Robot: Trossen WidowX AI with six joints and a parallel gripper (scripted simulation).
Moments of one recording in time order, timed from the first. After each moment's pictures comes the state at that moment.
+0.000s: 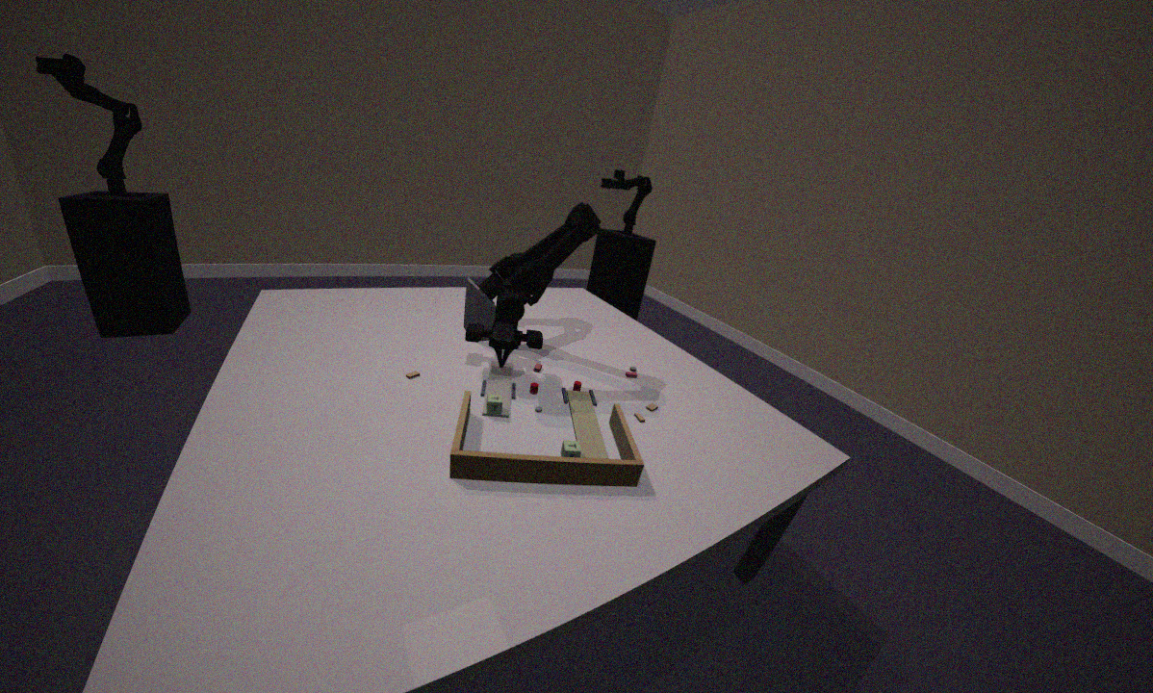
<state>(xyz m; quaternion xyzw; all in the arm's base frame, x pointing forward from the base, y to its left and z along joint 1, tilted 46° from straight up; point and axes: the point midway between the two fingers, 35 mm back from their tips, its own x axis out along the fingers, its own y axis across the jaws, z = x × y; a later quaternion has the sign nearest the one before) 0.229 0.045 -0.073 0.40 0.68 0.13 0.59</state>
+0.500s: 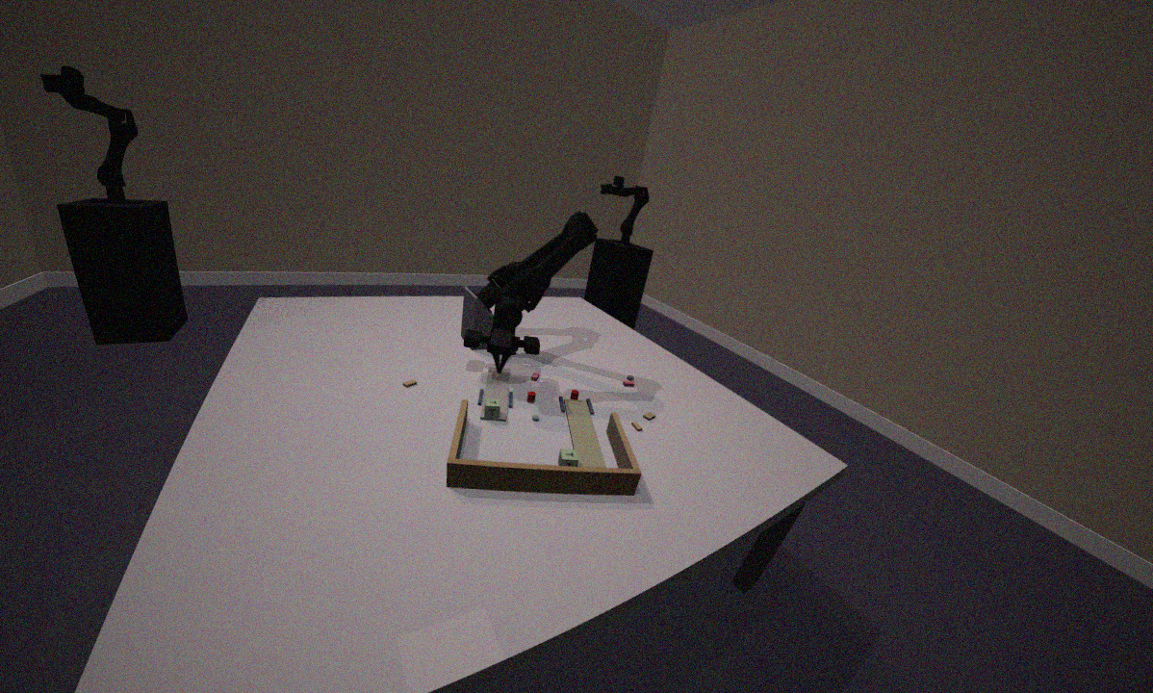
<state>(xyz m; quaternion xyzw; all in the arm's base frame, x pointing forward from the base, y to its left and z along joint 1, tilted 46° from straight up) 0.213 0.051 -0.068 0.40 0.68 0.13 0.59</state>
